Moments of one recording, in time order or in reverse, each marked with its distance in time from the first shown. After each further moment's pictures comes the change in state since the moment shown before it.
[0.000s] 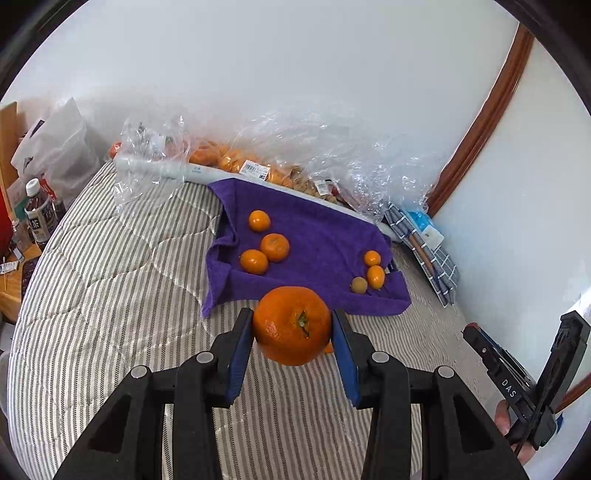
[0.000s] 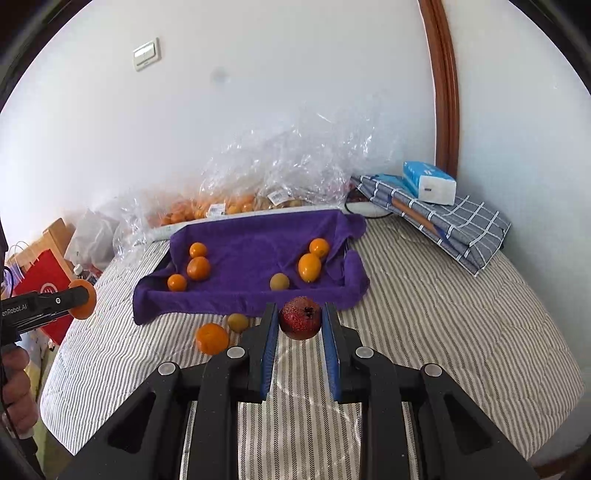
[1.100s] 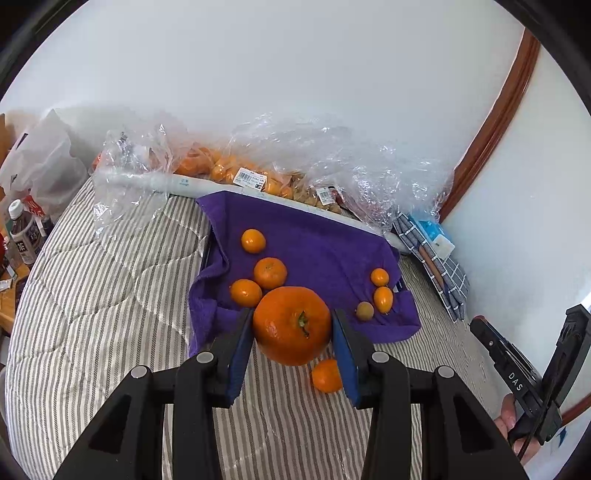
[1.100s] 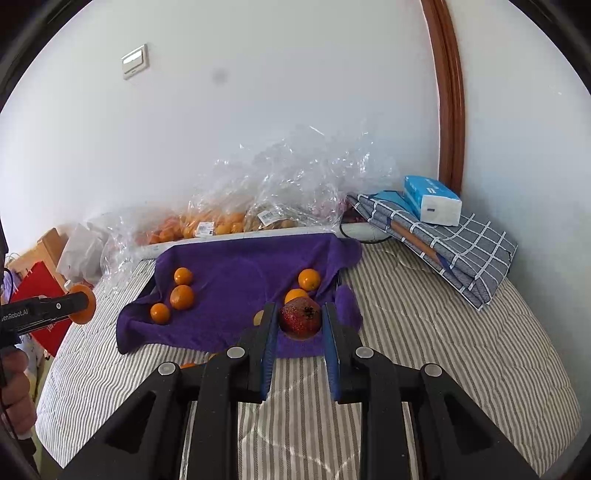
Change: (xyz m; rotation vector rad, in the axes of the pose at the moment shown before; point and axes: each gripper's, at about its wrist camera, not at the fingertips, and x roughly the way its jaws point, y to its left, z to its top) left arm 0.045 -0.010 0.036 0.009 0.020 0.026; right arm 0.034 -0.018 0.037 -0.003 -0.014 0.001
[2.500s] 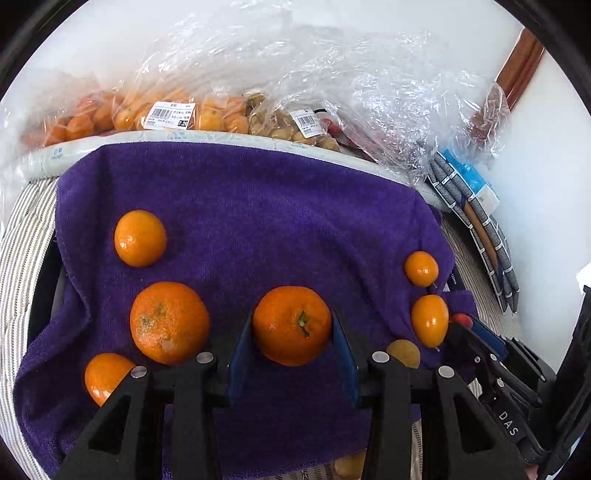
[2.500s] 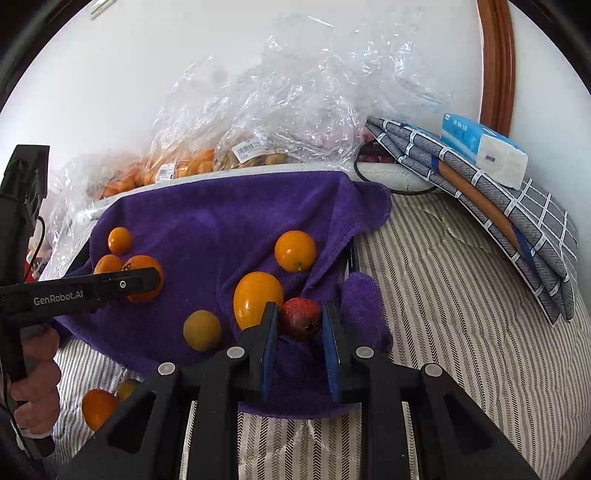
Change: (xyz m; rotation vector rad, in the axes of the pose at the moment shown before) left arm 0.194 -0.041 0.022 0.109 0.206 0.004; right arm 0.159 -0.018 -0.004 -0.049 0.197 0.018
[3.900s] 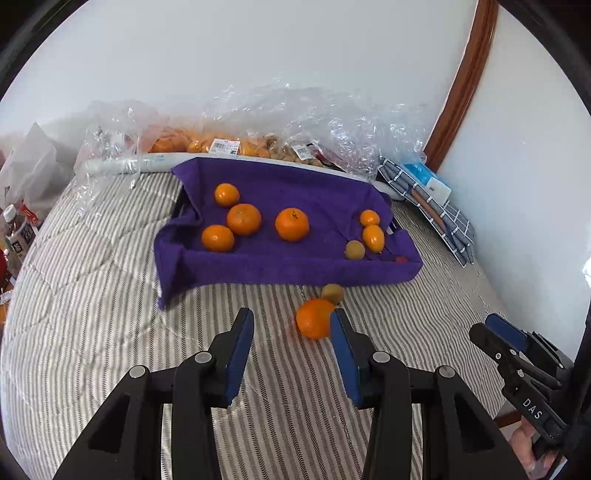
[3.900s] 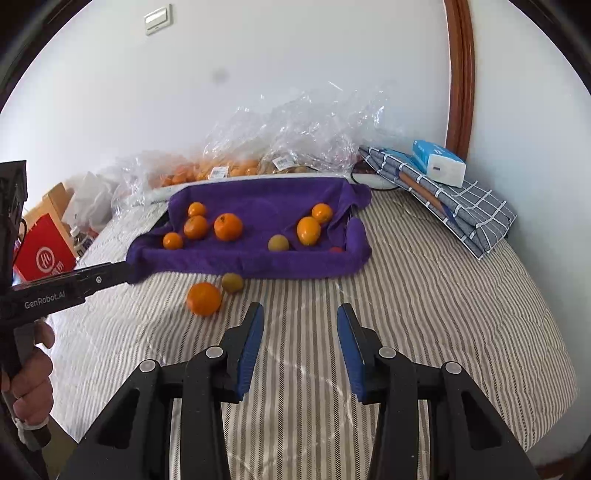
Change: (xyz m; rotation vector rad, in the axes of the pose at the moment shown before) left arm -0.157 -0.001 -0.120 0.043 -0.156 0.059; right arm -0.165 0.043 -0.089 -0.026 -0.070 -0.036
